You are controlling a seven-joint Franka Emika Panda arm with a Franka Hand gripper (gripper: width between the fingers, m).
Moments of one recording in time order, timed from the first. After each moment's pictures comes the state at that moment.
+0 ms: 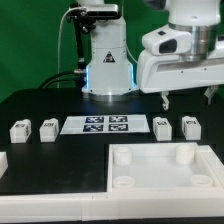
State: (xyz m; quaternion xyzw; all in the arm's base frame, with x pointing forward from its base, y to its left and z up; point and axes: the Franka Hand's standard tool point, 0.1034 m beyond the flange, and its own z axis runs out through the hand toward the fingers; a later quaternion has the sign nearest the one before) arm 0.421 0.148 0.073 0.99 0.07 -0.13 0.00
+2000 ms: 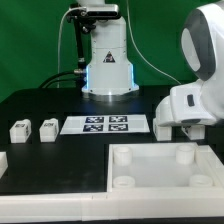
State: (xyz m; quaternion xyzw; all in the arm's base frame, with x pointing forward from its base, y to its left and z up) arm 0.393 0.178 0.018 0.90 0.03 -0.44 0.01
